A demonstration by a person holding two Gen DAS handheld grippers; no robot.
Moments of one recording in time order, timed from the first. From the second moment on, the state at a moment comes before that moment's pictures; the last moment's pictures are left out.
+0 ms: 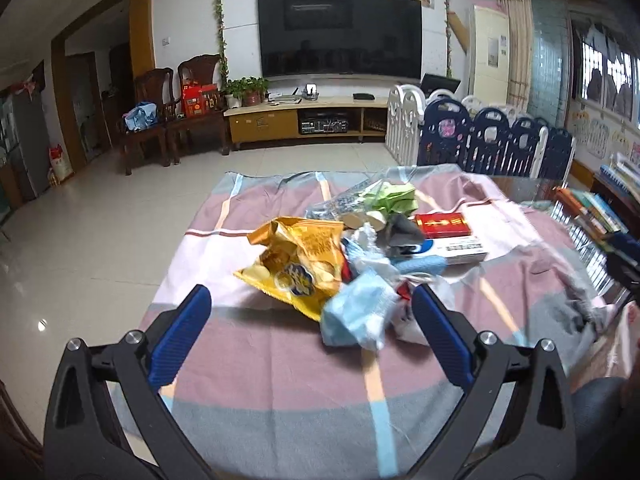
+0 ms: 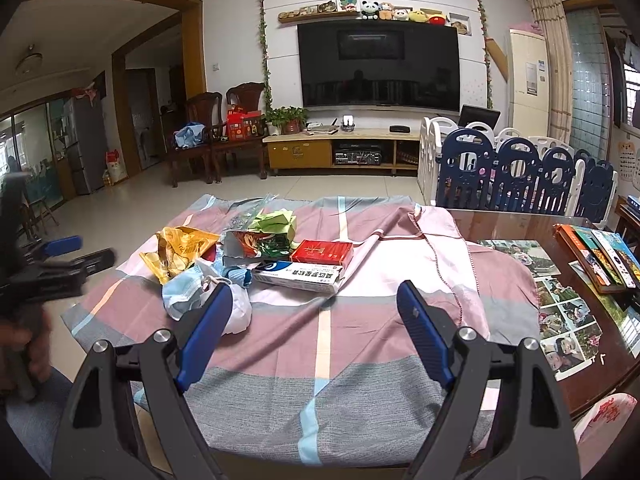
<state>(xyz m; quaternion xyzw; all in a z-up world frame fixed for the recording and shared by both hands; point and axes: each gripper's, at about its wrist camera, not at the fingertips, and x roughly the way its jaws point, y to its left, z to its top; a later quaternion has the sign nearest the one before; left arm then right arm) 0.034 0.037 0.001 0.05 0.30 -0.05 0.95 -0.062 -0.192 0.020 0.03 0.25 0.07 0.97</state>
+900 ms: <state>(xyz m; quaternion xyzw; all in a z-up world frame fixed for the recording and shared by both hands) 0.037 0.066 0.020 0.00 0.24 0.00 0.97 0.062 -0.091 -0.068 0.04 0.41 0.17 0.90</state>
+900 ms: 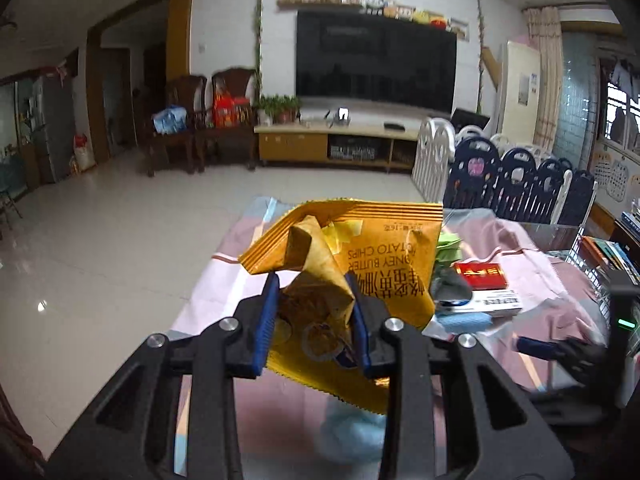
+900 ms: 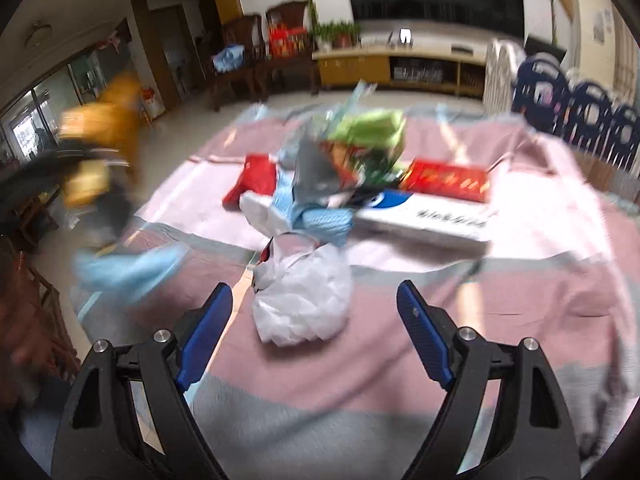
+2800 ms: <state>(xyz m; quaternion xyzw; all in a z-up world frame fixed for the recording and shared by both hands) -0.036 0.072 0.031 -0.03 0.20 -0.06 0.98 -0.054 -0.157 0.016 0.04 0.24 0.13 0.96</state>
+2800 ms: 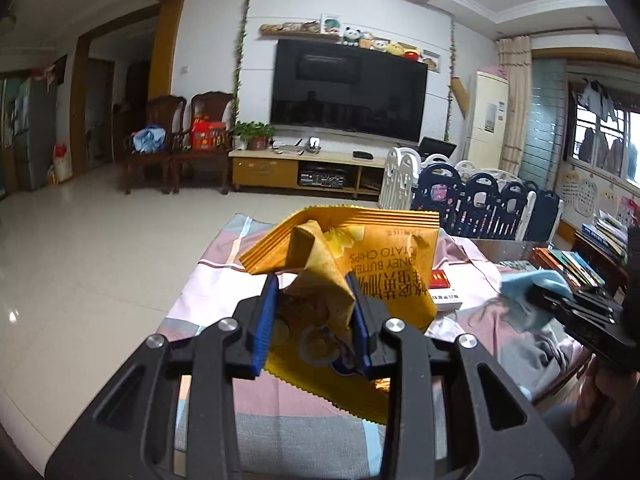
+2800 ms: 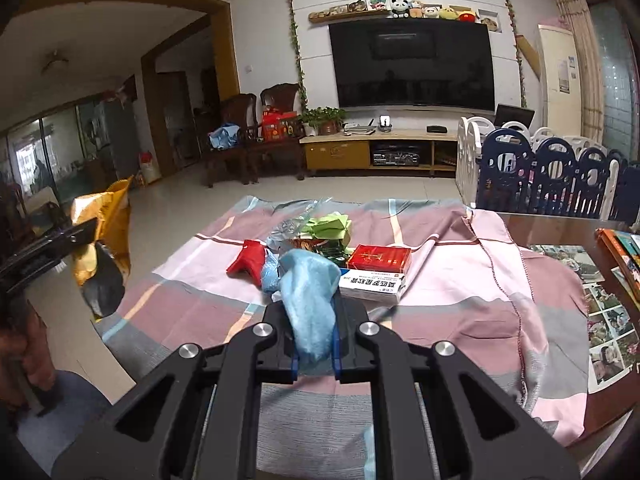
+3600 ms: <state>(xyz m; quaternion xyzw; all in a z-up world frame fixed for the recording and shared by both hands) -0.013 0.065 0.026 -0.01 0.23 -0.06 0.97 -0.043 -0.169 0.008 0.05 0.26 0.12 0.96</state>
